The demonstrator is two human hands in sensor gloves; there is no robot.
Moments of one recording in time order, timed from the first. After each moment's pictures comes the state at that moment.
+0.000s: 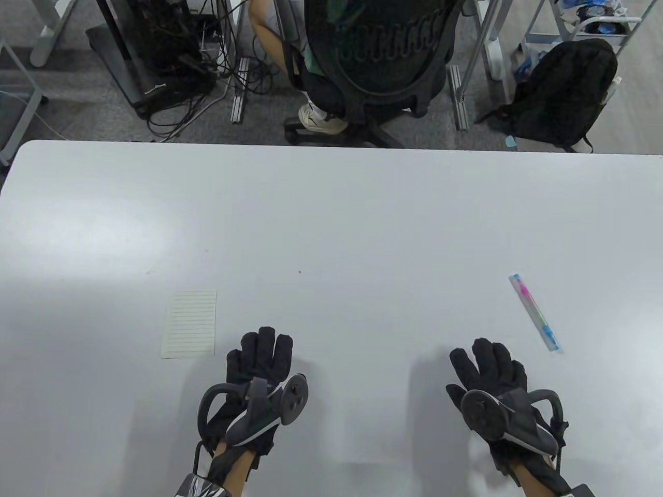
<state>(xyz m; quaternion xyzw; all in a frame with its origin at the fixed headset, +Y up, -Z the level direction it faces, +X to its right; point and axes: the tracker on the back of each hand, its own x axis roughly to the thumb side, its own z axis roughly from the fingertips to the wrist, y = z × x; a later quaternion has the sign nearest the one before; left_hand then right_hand) -0.125 -0.729 -0.134 -0.10 -0.09 -0.05 0.99 0.233 -0.723 -0.129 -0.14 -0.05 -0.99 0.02</state>
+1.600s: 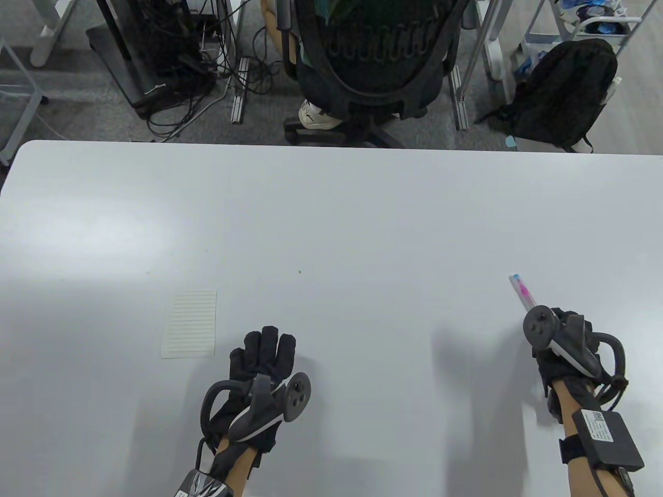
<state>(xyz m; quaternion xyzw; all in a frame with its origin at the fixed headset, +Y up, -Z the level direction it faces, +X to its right) -0.121 -0.730 -0.138 -0.11 -0.09 -0.05 0.99 0.346 -0.744 -0.230 0.10 -0.11 -0.99 0.09</state>
